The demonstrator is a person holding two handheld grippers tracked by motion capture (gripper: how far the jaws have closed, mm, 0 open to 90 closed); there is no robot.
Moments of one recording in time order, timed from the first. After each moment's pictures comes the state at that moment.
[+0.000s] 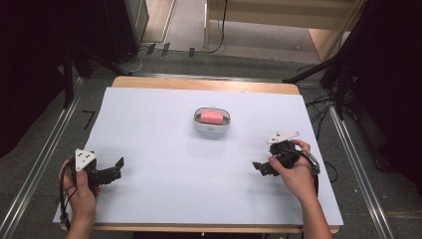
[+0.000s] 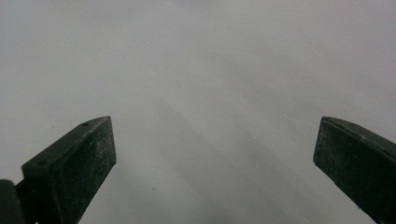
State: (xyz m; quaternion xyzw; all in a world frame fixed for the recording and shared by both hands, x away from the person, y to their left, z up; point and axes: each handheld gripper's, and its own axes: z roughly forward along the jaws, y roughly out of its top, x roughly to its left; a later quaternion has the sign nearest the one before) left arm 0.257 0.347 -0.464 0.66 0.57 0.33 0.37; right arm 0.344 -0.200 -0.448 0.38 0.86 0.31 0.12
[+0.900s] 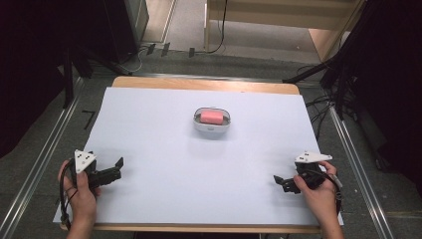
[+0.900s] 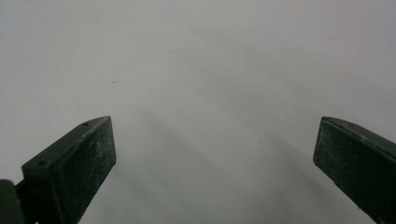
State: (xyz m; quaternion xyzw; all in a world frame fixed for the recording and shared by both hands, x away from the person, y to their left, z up) left arm 0.255 0.345 -0.464 0.66 0.57 0.34 0.36; right arm 0.296 -0.268 -0.475 0.44 0.82 0.34 0.14
